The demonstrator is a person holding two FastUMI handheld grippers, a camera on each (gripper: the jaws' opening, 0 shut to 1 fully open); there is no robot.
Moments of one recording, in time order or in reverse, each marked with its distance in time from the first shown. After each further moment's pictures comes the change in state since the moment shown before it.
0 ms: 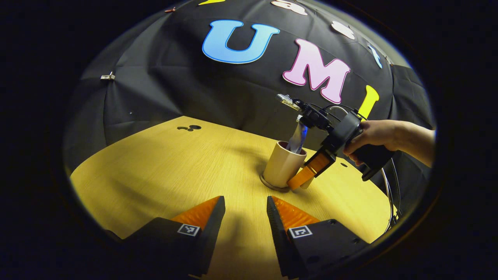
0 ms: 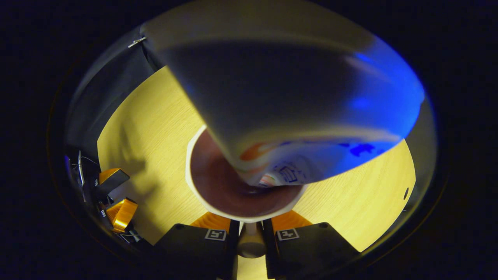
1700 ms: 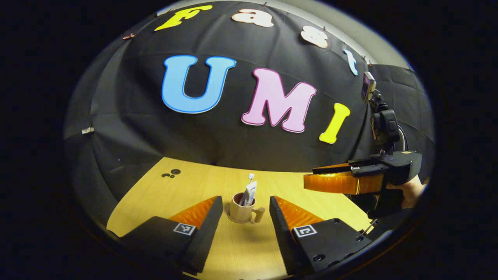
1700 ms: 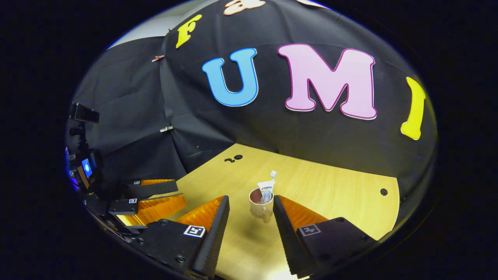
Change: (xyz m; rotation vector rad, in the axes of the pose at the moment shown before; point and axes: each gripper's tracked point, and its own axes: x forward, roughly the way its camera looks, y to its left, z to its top) left arm -0.100 -0.116 0.180 0.152 -0.062 -0.129; right arm -0.335 0.031 -0.015 0.156 -0.827 -0.030
